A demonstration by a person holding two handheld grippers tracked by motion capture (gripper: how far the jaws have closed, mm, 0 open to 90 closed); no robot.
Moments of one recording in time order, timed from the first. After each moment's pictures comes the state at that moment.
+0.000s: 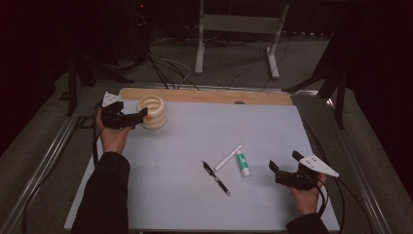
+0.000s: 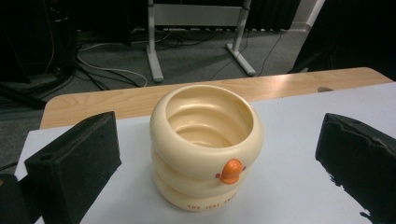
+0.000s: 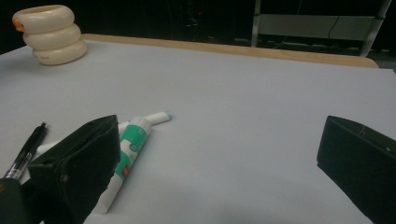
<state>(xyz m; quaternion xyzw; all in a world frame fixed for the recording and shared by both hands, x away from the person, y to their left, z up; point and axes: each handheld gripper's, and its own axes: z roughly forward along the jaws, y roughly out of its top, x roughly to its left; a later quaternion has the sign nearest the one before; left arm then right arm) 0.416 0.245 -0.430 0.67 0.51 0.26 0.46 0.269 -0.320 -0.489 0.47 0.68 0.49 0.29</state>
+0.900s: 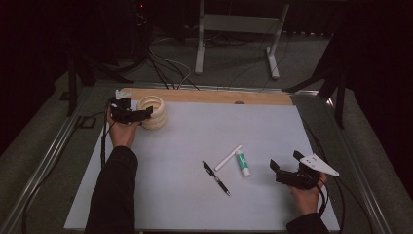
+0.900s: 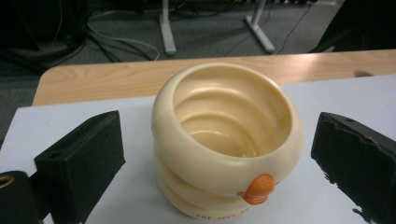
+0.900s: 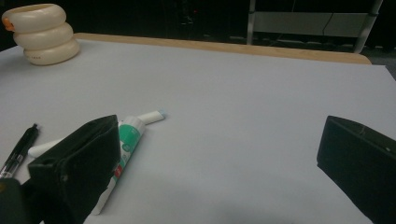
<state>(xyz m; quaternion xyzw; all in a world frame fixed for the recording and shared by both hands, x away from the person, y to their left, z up) 0.452 0.231 -0.449 0.68 0.56 0.24 0.41 0.271 -0.322 -0.490 0.48 0.67 0.48 0.29</state>
